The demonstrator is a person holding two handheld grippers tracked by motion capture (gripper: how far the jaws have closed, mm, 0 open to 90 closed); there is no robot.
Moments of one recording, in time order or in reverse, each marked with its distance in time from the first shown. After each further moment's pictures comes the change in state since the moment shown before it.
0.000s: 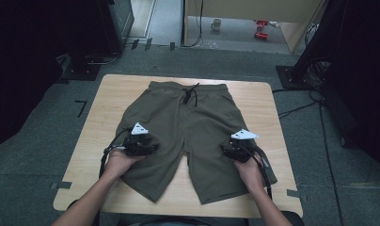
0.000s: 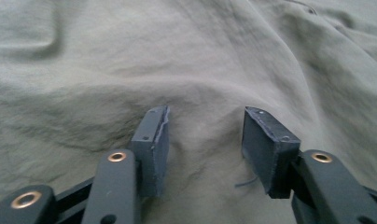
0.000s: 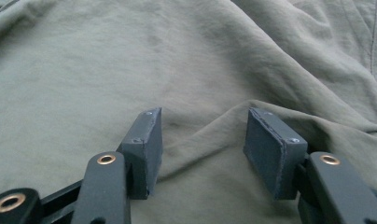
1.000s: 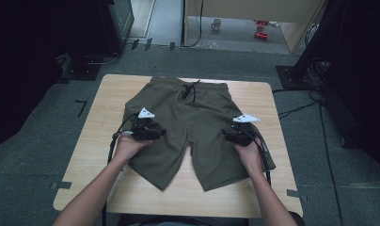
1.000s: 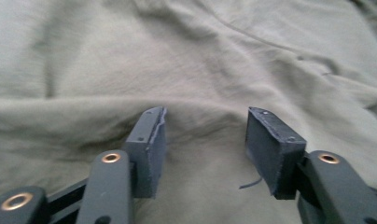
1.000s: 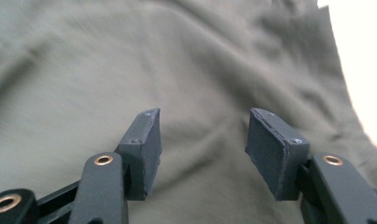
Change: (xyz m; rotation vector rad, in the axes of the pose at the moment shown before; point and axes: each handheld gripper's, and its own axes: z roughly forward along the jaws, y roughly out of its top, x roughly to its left) left arm 0.011 0.046 0.009 -0.039 -0.004 -0.003; right arm -0.026 0.044 0.011 -0.038 -0.028 0.015
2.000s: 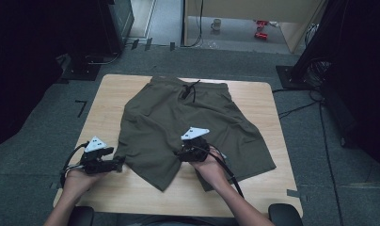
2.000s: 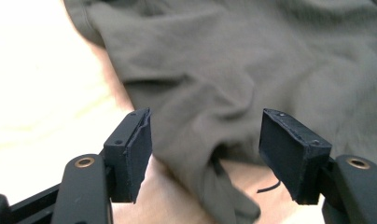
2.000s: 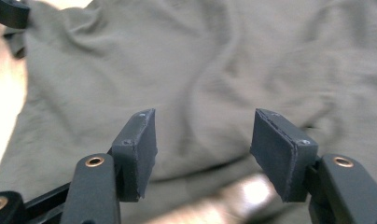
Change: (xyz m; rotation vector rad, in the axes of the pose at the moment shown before) left arm 0.021 -0.115 -0.118 0.009 0.085 -0.073; right arm 0.165 0.020 0.014 0.060 0.348 -0.220
